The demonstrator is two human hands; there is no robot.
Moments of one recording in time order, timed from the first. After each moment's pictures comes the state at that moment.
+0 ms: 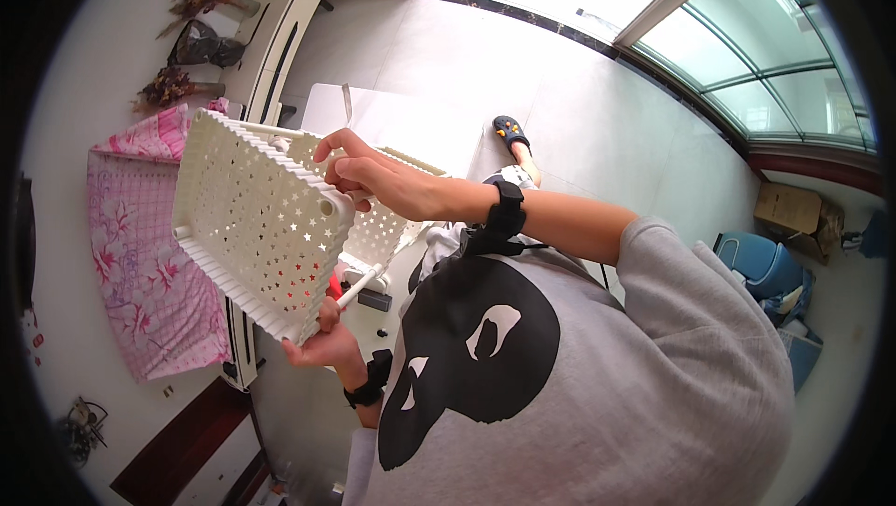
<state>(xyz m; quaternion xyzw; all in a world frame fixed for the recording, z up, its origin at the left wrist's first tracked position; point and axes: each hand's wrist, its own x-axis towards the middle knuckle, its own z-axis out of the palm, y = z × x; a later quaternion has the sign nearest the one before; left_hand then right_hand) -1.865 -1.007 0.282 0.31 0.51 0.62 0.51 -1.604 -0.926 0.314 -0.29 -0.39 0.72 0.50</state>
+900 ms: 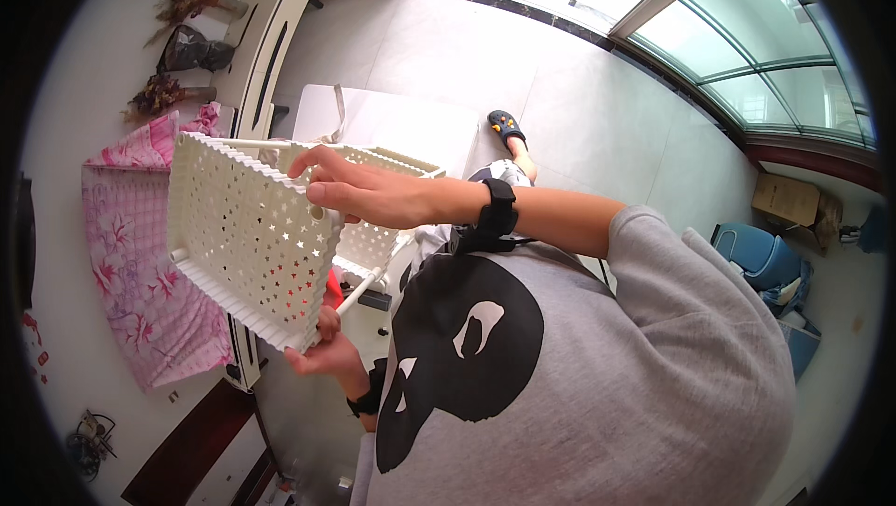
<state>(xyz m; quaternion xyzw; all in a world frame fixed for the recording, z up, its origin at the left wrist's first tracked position) -1.853 -1.005 0.291 0.41 0.52 0.57 0.48 -1.596 -0.915 0.314 -0.28 -0.49 0.67 0.48</state>
